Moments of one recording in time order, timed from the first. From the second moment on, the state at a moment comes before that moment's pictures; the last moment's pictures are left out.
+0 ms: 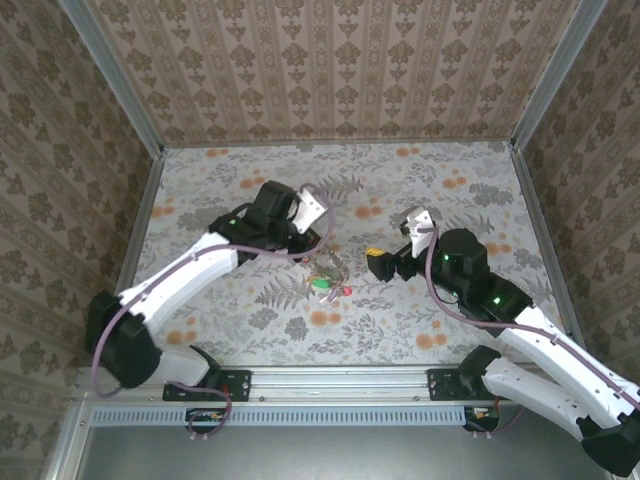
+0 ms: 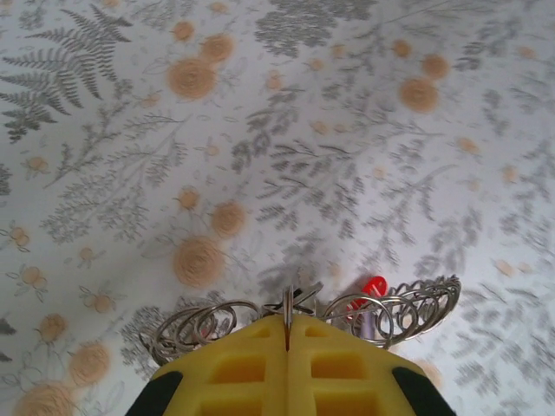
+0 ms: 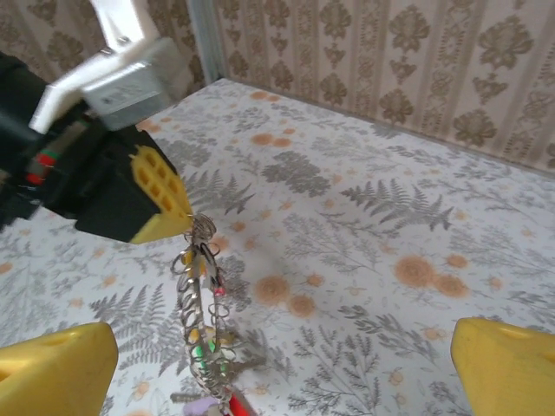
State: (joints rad) left arm -0.71 1.42 1.17 -0.59 0.22 0.12; right arm 0.63 0.77 0.73 -0.25 0.00 0.06
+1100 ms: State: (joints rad) left arm -0.59 1.54 1.16 -0.38 0.20 -0.04; right arm 0.38 0.78 0.54 -0.01 0.35 0.13
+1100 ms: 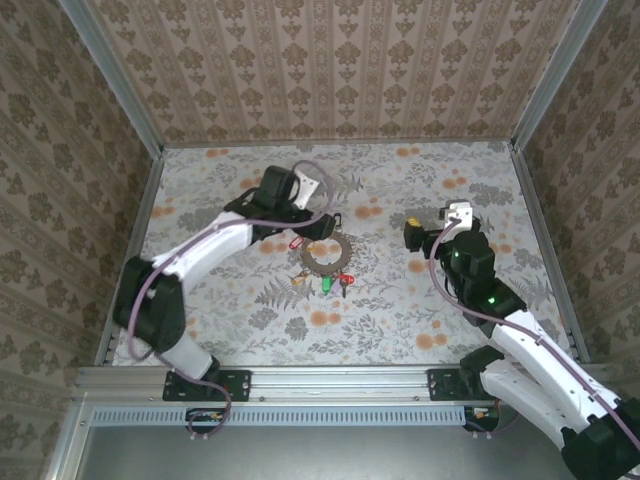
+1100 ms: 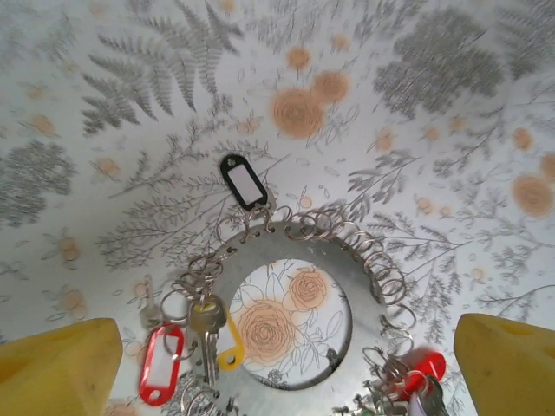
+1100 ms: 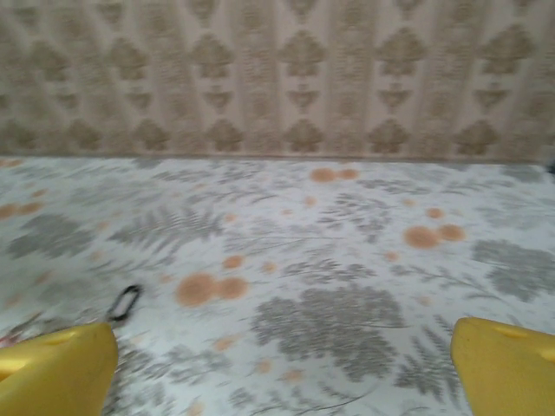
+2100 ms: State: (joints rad) left arm -0.26 1.35 0.67 0.03 -0.52 -0.06; right arm 0.11 1.51 0.50 0.58 0.37 0.00
